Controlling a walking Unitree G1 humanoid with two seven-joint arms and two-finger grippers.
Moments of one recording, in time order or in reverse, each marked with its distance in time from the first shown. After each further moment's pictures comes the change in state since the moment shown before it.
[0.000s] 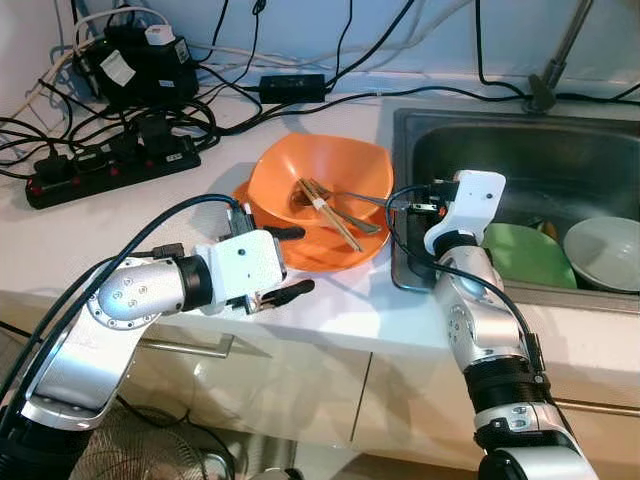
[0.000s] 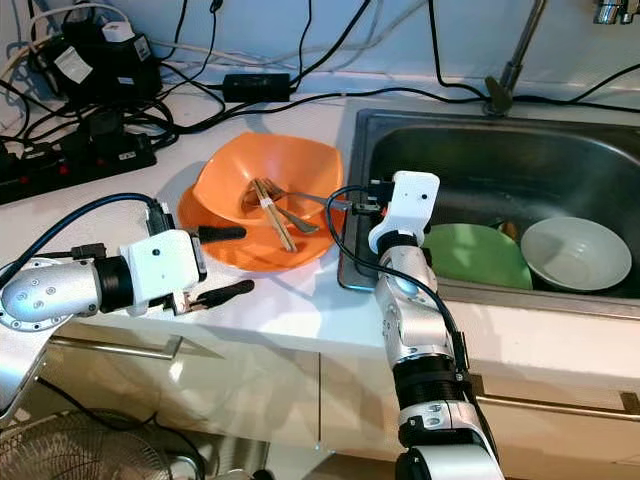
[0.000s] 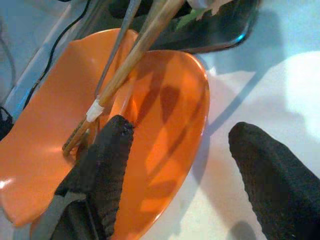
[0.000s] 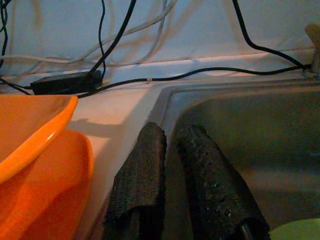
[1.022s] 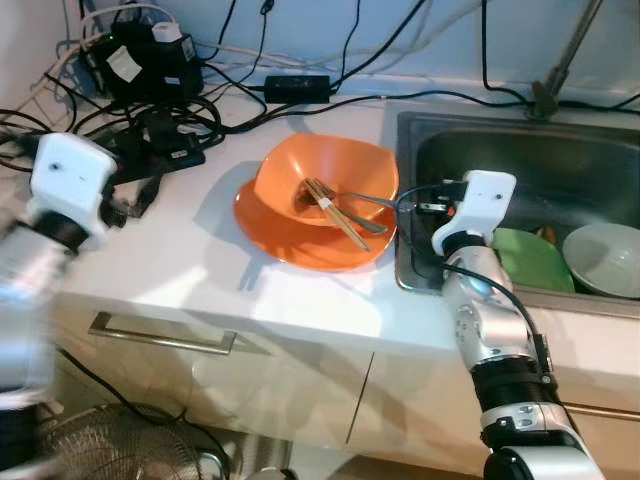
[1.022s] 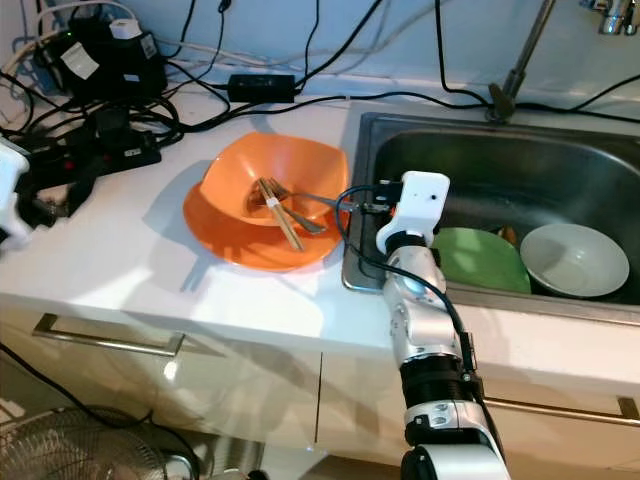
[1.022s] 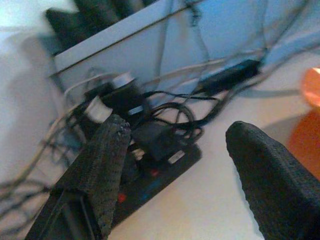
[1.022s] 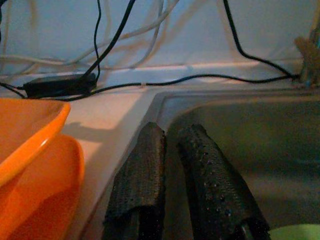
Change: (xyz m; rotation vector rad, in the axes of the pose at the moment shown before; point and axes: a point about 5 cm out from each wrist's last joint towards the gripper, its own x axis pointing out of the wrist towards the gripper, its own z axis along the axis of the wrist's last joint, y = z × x) left arm -0.075 0.064 -0.060 -0.309 0.030 0.974; right arm 0.000 -0.013 0.002 -0.011 -0.013 -0.033
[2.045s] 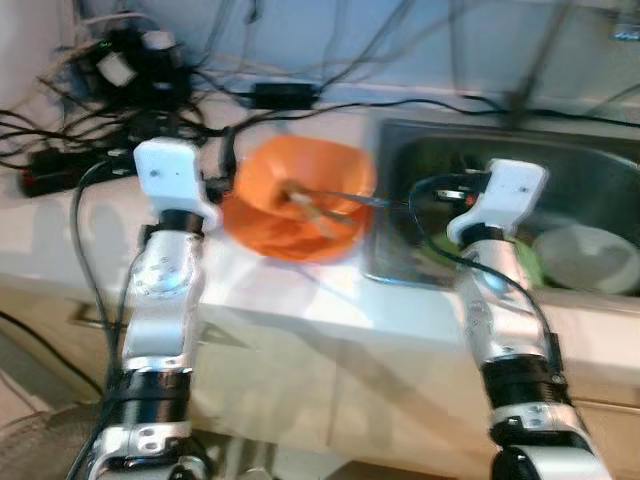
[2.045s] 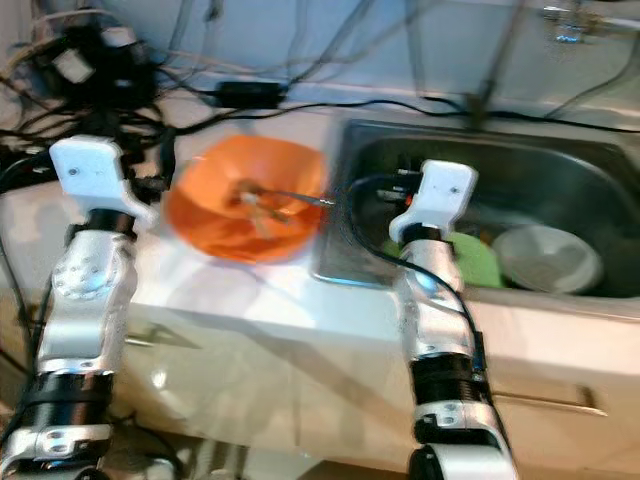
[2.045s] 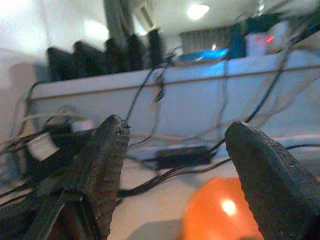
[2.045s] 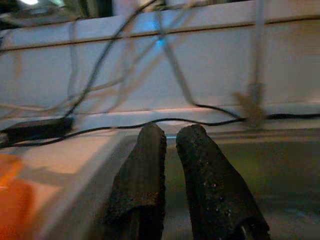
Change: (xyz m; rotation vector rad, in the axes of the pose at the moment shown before) left arm 0.046 -0.090 0.016 -0.285 -0.236 0.124; right arm 0.000 -0.016 0.018 -0.002 -0.121 -0.040
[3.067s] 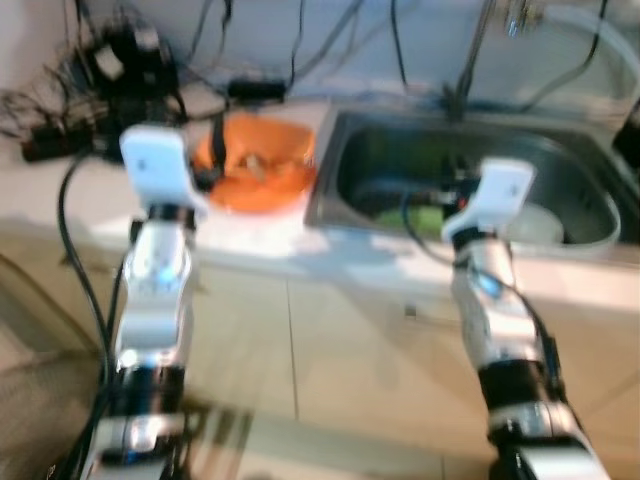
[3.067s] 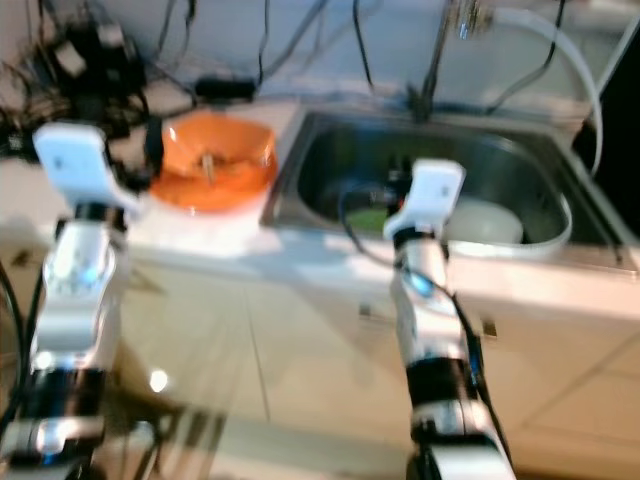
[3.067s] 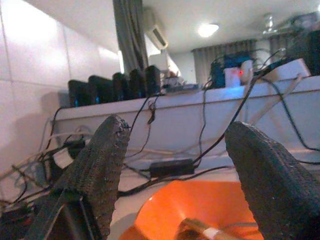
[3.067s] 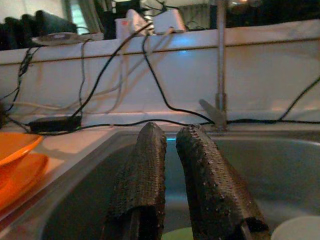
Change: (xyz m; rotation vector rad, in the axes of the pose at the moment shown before) left arm 0.003 0.011 0.006 0.021 -0.031 0.041; right arm -0.002 0.011 -0.003 -0.004 0.012 0.054
